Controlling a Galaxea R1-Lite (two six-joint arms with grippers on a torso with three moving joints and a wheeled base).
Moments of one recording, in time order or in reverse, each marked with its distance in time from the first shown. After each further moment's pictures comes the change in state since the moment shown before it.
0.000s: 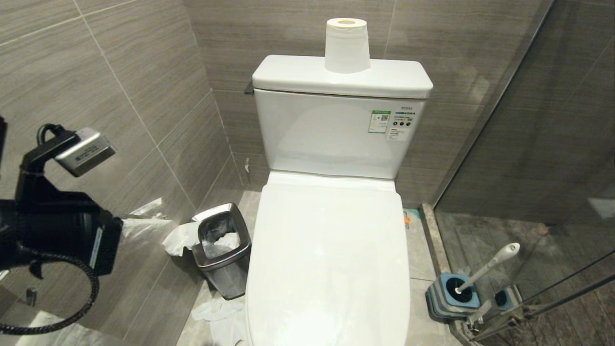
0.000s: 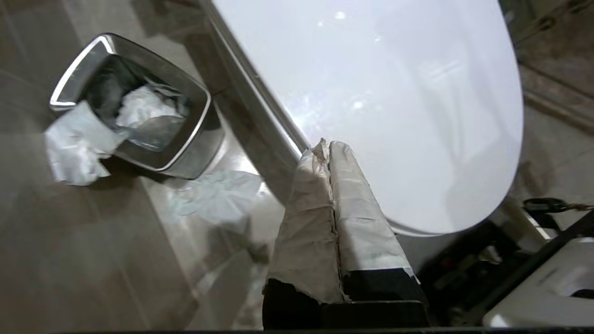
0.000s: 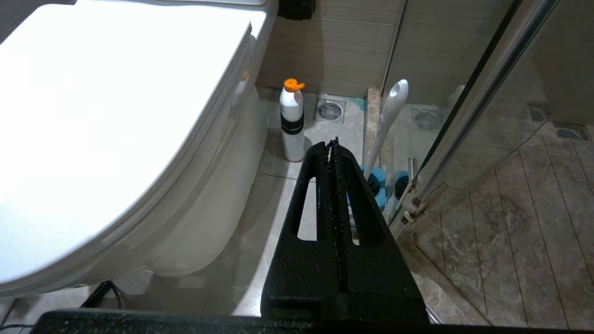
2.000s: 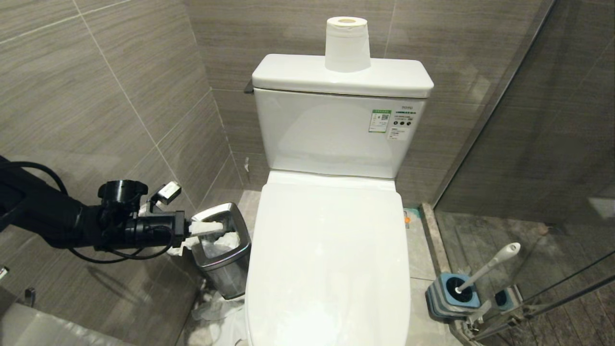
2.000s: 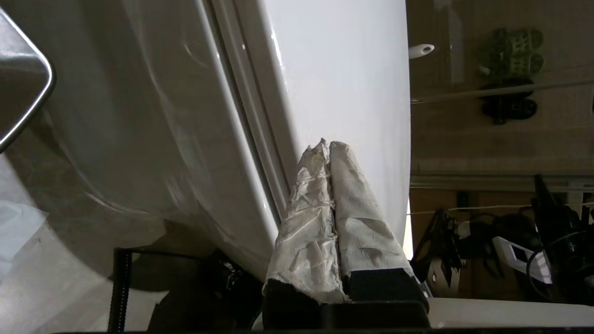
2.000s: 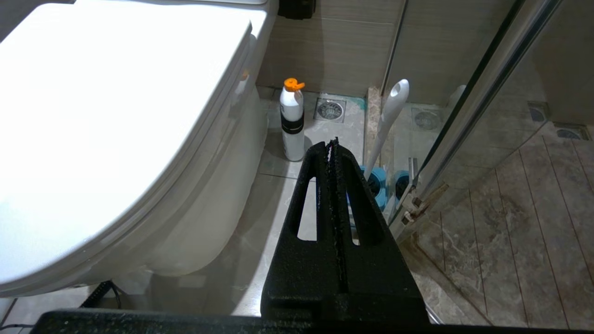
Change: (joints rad) left arm 0.288 0.864 -0.145 -0.482 -0.766 -0.335; right arm 0.000 0.000 0.000 0.000 0.000 0.000
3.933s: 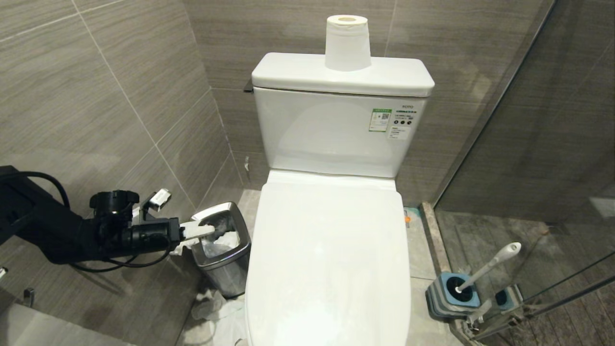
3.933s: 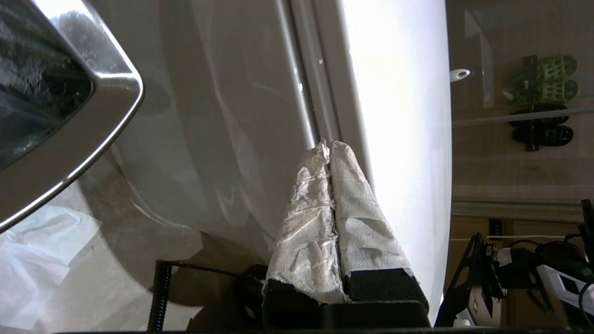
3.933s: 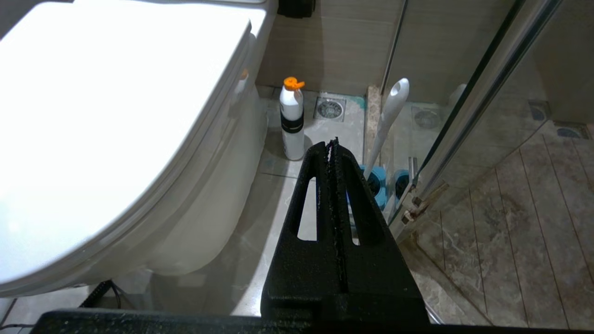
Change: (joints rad) left arm 0.054 0.067 0.059 -0.216 0.035 -0.040; right arm 0.000 0.000 0.000 0.000 0.000 -0.001
